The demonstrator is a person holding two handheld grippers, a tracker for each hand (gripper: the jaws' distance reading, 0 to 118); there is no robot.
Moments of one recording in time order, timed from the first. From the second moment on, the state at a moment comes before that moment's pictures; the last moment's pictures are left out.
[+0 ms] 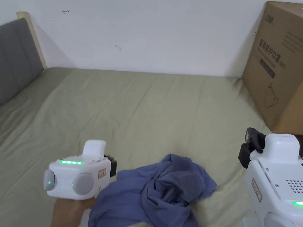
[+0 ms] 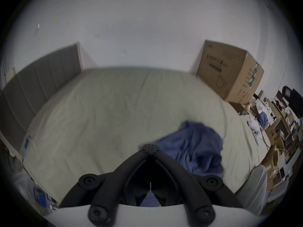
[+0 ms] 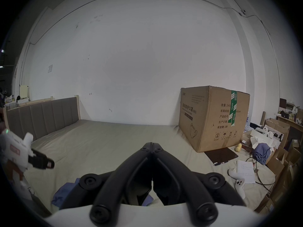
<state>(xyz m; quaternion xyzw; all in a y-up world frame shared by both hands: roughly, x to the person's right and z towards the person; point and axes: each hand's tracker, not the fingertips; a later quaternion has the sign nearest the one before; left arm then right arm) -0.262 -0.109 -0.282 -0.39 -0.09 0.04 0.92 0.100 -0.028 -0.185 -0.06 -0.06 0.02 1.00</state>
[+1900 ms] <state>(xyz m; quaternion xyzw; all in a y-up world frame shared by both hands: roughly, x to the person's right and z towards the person) -0.288 -0.155 -0.260 -0.42 -0.10 0.10 0.90 0.128 -0.198 -0.340 -0.43 0.01 -0.04 0.90</state>
